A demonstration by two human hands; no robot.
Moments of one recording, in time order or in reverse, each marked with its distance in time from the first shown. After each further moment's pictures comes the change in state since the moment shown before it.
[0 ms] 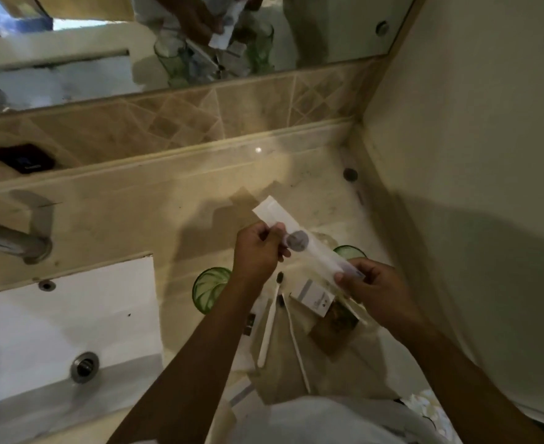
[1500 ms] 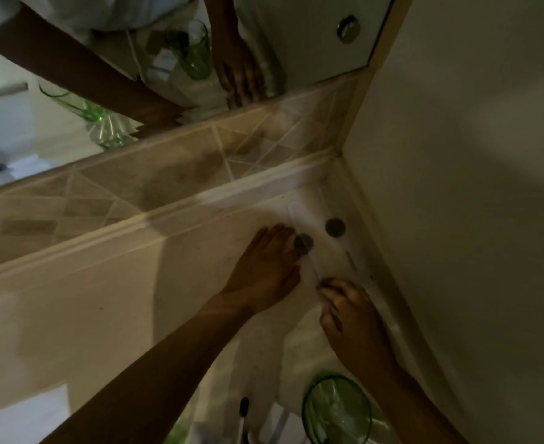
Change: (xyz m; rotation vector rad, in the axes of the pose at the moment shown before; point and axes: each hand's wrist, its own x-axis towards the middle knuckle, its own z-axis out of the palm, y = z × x) left_hand 0.209 -0.029 0.100 1.282 -0.496 0.769; right_hand 0.192 0.060 -0.026 -0.677 0.244 -0.232
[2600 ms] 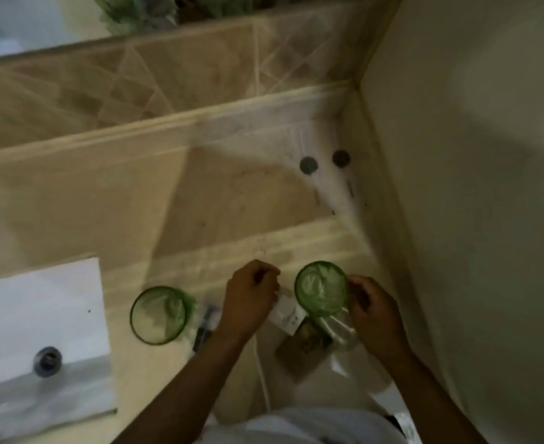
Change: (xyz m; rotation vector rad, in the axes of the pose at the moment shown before) left_hand -0.170 0.119 0.011 -1.104 0.168 -0.959; right_hand -0.129 0.043 -0.017 0.432 -0.091 0.222
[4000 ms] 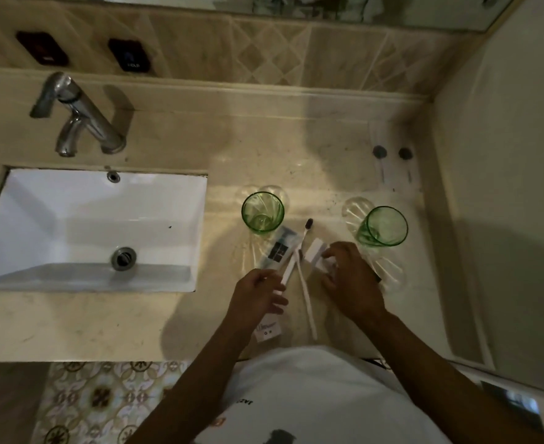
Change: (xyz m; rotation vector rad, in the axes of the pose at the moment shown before) left_hand -0.164 -0.127 -0.083 -0.577 0.057 -0.177; right_hand -0.118 -0.072 0.100 -0.595 -0.113 -0.433
